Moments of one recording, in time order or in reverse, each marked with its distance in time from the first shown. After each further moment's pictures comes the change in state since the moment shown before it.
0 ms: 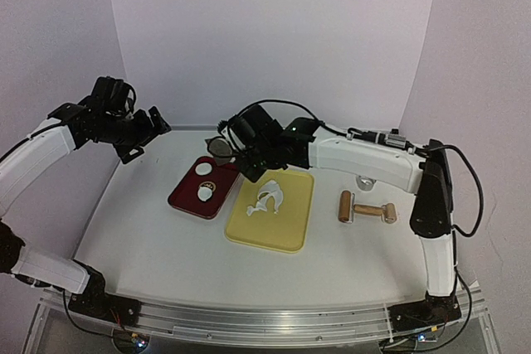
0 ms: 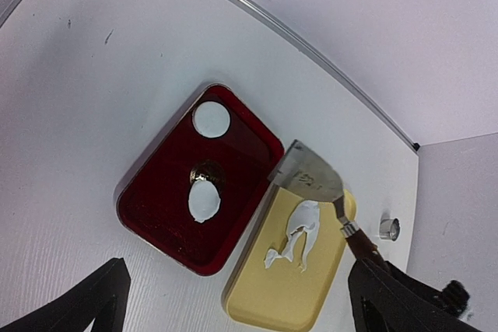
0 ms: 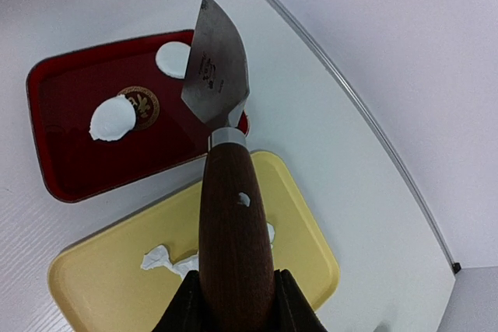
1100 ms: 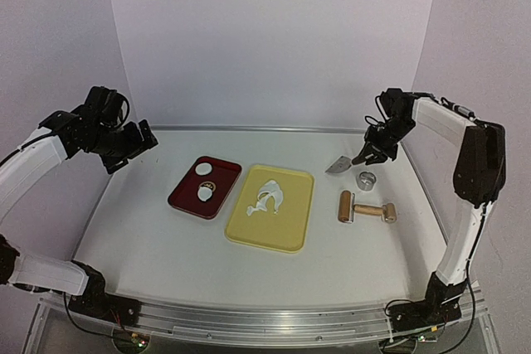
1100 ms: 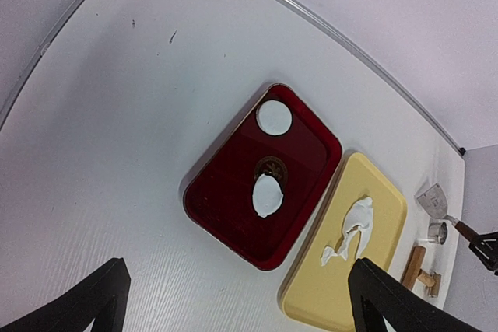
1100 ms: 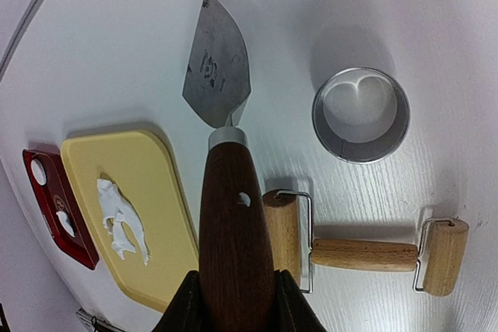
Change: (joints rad) left arm 0.000 -0.085 -0.066 -0.101 -0.128 0.057; right arm -0.857 -0.173 -0.240 -0.370 -0.762 0.734
